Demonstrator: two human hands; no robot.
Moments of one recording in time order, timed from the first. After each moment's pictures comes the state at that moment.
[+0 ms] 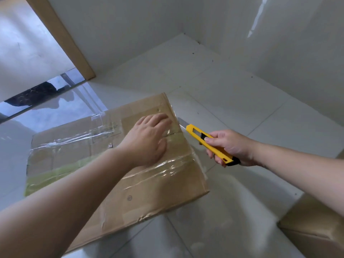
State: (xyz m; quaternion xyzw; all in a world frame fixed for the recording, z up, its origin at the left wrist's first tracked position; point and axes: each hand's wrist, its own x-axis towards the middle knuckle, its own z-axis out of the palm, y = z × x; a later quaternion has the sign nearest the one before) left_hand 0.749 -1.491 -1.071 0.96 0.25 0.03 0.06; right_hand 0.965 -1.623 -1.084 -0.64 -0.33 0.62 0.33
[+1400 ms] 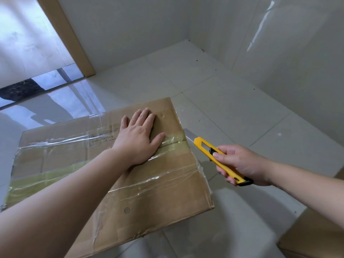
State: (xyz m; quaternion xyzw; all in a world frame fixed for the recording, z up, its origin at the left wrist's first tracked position) left_hand 0.743 -1.458 -1.100 0.90 0.42 0.00 0.08; right_hand 0.969 -1.631 -1.084 -0.64 -0.33 0.63 0.30
